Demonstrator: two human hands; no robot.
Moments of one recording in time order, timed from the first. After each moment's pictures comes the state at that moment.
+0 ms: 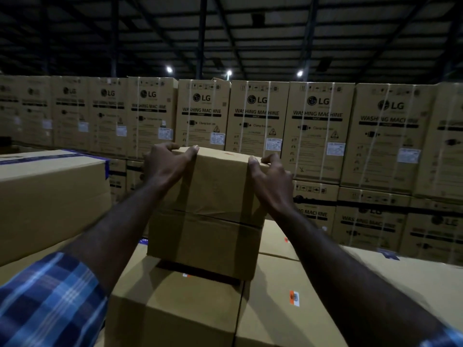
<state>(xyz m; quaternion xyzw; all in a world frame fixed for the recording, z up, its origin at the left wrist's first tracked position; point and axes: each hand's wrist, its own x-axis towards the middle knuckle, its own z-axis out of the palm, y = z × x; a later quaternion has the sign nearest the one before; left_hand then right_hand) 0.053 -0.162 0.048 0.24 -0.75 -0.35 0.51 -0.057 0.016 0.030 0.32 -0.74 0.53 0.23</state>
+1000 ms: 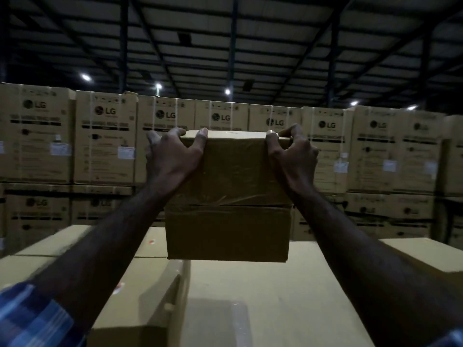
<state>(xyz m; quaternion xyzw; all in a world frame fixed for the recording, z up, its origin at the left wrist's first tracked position) -0.021 0.250 0.109 0.11 -0.78 -0.29 0.54 -0.081 0.449 0.111 0.21 -0.68 0.50 0.49</state>
